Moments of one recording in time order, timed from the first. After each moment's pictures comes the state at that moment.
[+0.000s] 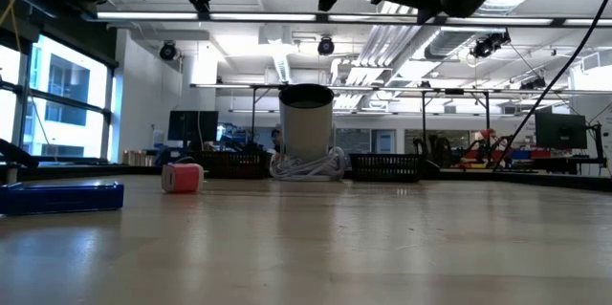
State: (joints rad) left arm 0.00 1.02 0.40 0.95 0.00 0.03; right arm -0.08 1.65 0.91 0.92 -0.32 -0.06
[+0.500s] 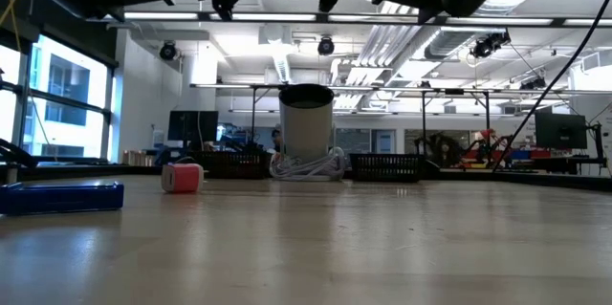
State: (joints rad) left arm 0.06 1.17 0.50 0.94 0.09 -0.03; right arm -0.08 1.65 0.91 0.90 -0.32 -0.05
